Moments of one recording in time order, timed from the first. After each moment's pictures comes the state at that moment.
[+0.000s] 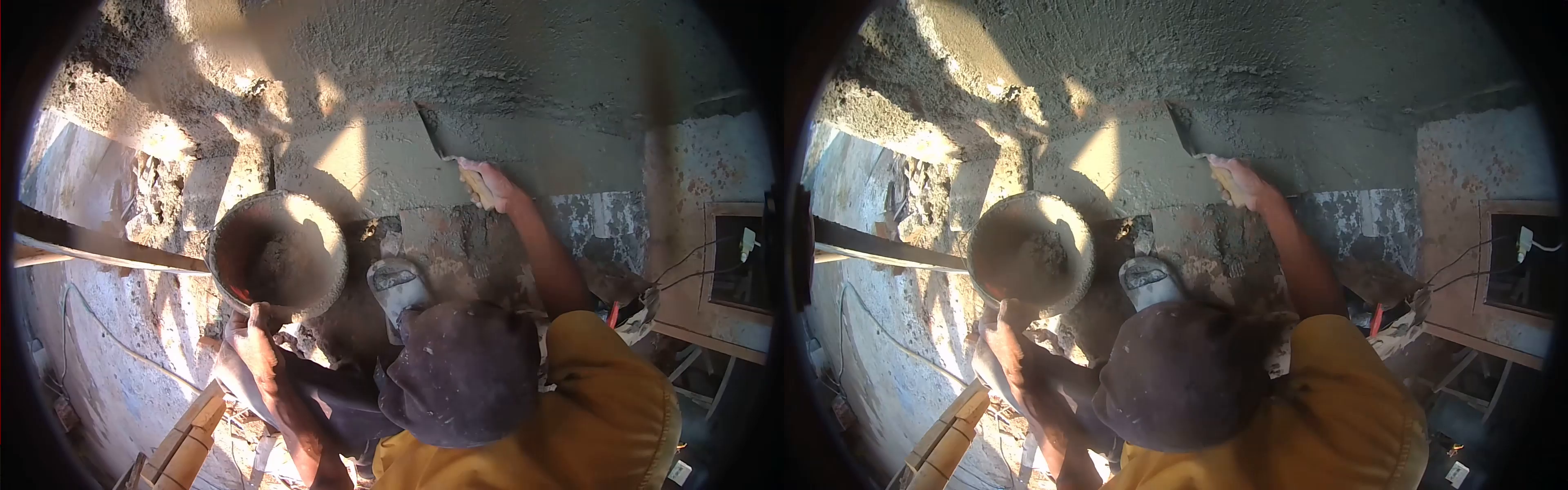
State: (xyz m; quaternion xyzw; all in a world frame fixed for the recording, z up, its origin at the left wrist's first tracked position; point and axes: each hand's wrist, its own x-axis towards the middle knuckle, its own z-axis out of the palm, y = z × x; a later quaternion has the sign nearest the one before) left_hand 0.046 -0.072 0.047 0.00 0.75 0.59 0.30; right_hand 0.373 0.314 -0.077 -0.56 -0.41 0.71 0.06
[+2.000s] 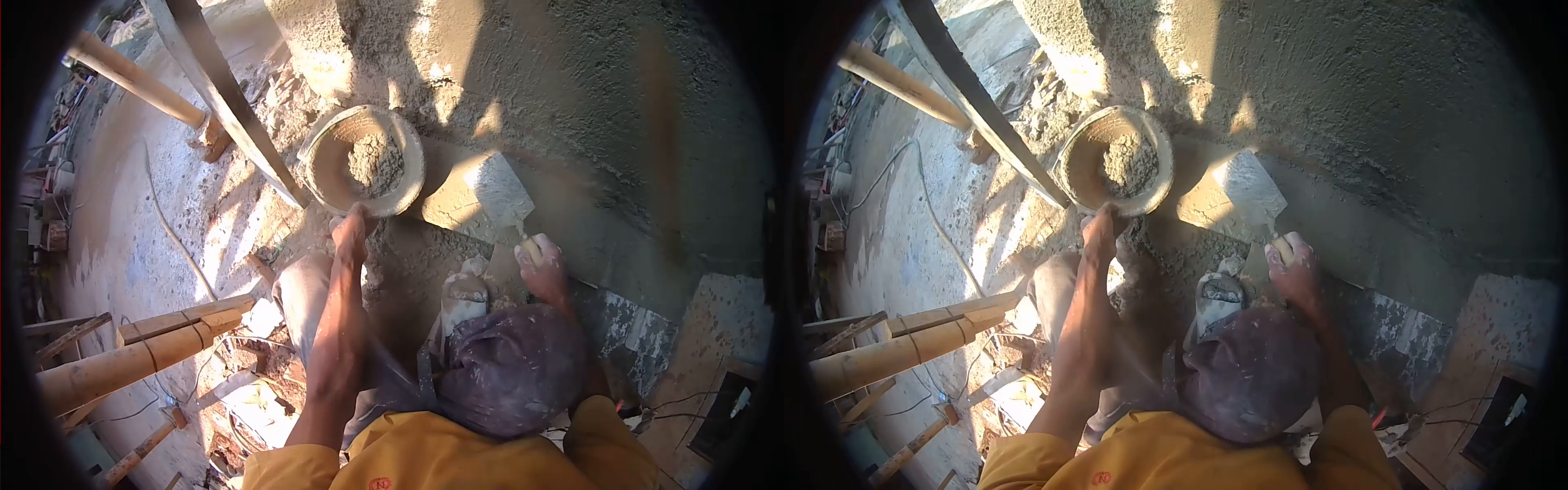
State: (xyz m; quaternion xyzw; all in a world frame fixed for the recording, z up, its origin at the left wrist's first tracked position) left_hand -0.029 -0.025 -0.065 -0.20 0.64 0.68 0.29; right_hand 0.286 0.181 0.013 -0.41 -0.85 0.30 0.11
